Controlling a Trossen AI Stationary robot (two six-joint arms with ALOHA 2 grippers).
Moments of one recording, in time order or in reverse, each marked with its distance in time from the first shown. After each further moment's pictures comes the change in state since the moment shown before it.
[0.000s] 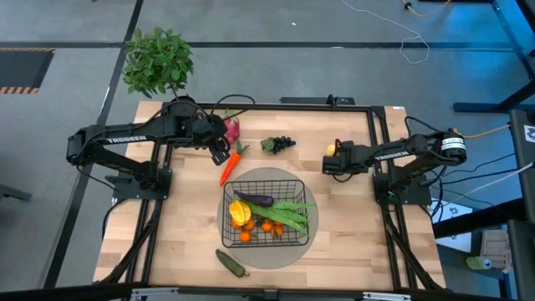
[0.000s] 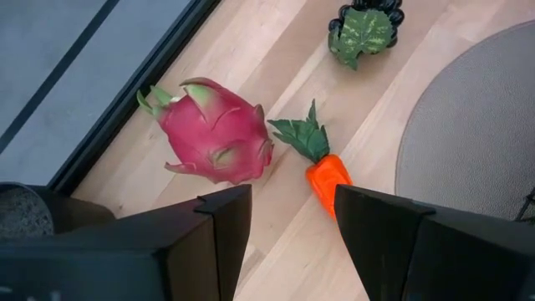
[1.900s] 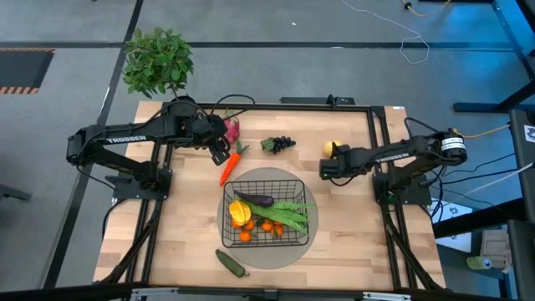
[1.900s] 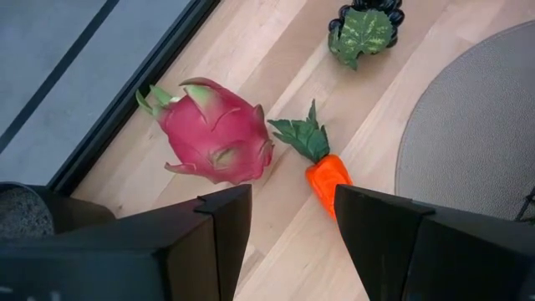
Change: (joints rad) left arm 0.000 0.000 0.000 0.000 0.000 0.000; right arm 0.068 -0.001 0.034 0.037 -0.115 0.046
